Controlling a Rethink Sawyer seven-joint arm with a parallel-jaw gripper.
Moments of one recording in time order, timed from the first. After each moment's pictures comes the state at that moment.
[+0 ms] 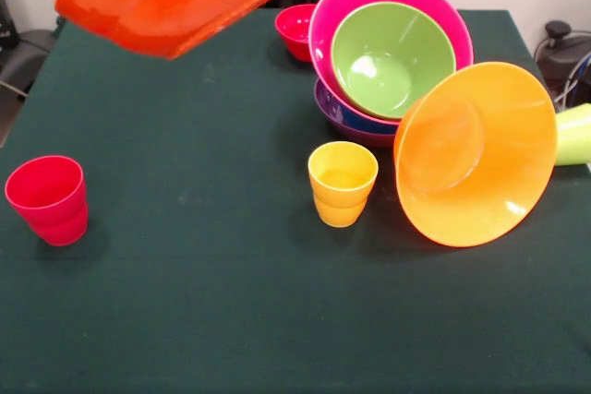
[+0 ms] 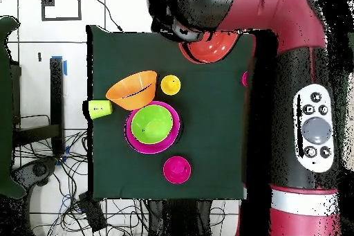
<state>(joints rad) -0.46 -0.75 0.52 1.01 -0.34 1.14 2.08</state>
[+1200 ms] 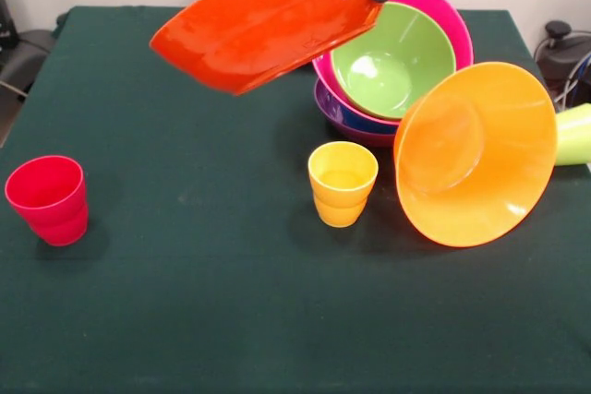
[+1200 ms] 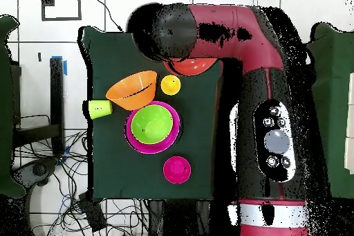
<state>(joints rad) -0.34 -0.76 0.32 1.17 -0.24 0.92 2.25</state>
